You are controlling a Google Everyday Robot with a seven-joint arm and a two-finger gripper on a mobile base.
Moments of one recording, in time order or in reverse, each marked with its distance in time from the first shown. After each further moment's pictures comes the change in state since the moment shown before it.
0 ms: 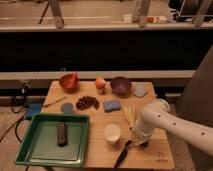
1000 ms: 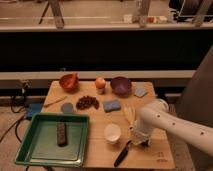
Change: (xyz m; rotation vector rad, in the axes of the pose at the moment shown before) arm -0.004 0.001 0.006 -0.016 -0.009 -0.013
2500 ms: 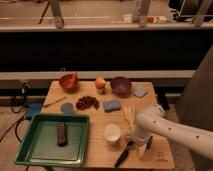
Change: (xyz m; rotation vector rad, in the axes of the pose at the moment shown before) arm -0.014 0.008 0.023 -0.015 0.016 -0.088
